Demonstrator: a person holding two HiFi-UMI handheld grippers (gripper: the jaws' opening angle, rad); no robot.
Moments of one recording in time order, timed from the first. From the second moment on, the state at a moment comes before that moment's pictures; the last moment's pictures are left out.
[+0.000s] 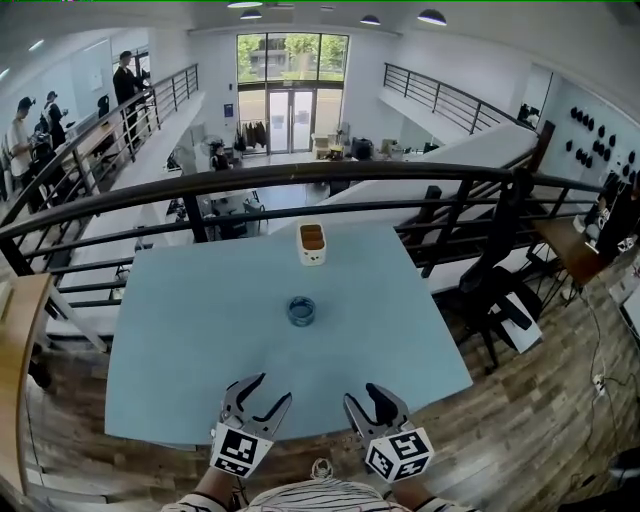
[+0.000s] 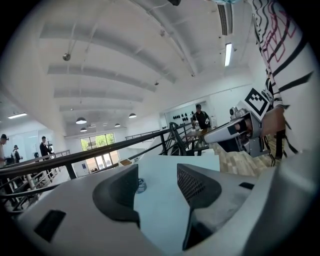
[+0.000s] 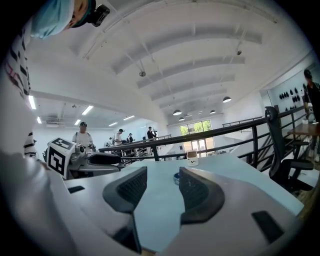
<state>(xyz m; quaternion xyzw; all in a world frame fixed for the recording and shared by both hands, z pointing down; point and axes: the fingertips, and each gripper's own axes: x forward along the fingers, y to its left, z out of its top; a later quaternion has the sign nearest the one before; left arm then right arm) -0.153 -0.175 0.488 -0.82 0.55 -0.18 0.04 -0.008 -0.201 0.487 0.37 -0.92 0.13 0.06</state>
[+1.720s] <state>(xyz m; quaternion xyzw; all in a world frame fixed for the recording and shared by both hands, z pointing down) -0.164 -0.452 0.682 -0.78 0.24 -0.57 0.07 0.018 -0.327 0.555 0.42 -0.88 0.21 0.10</state>
